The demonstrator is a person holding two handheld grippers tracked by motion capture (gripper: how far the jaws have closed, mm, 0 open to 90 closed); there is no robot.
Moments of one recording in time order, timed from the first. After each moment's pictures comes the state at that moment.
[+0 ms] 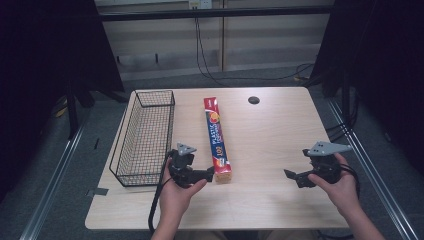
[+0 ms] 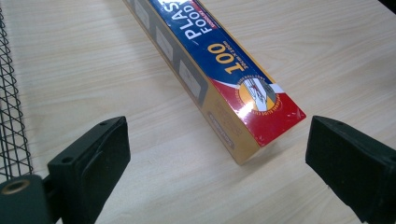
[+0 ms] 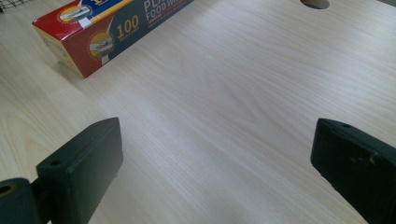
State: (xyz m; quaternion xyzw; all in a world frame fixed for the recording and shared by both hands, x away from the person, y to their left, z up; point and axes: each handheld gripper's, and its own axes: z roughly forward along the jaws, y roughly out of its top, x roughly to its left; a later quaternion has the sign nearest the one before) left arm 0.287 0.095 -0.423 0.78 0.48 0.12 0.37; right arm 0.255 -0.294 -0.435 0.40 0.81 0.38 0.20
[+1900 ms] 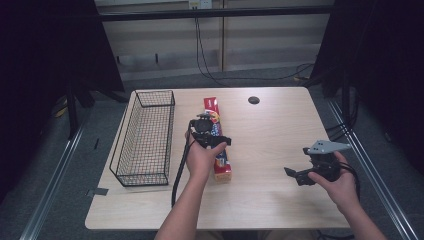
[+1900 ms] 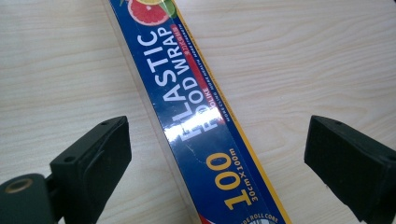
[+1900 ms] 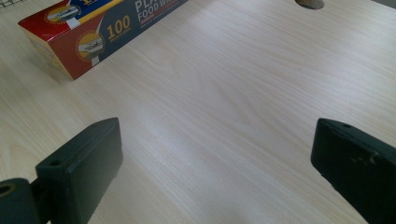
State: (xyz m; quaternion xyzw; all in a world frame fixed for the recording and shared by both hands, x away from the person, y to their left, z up) left arm 0.382 0.033 -0.423 0.77 0.54 0.09 0.32; right arm 0.261 -0.297 -0.439 0.40 0.81 0.38 0.20
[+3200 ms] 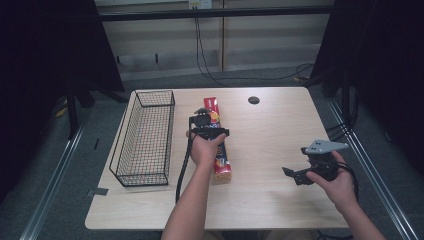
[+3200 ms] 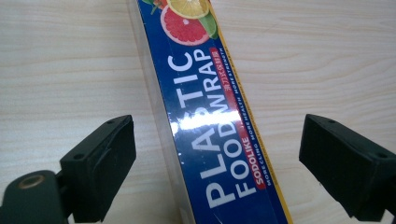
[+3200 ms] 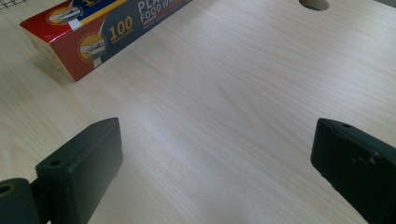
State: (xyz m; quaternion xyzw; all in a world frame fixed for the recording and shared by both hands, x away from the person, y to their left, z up) left arm 0.419 0.028 -0.446 0.72 0.61 0.08 0.32; right arm 0.264 -0.294 -0.440 0.40 0.81 0.38 0.20
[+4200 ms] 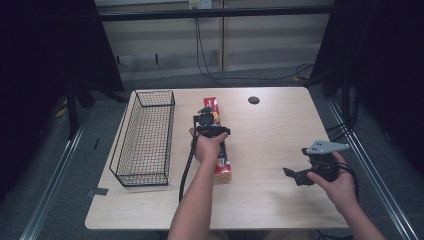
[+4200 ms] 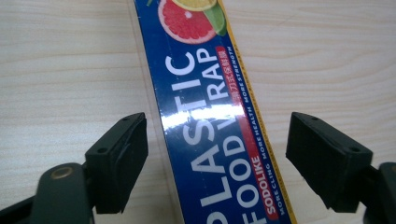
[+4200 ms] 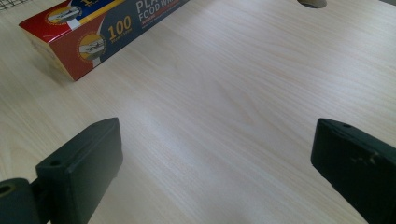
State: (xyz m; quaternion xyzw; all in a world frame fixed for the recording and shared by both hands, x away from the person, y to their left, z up) left arm 0.433 0.018 -0.454 0.72 0.62 0.08 0.29; right arm 0.261 -0.295 -0.441 0.41 0.80 0.38 0.20
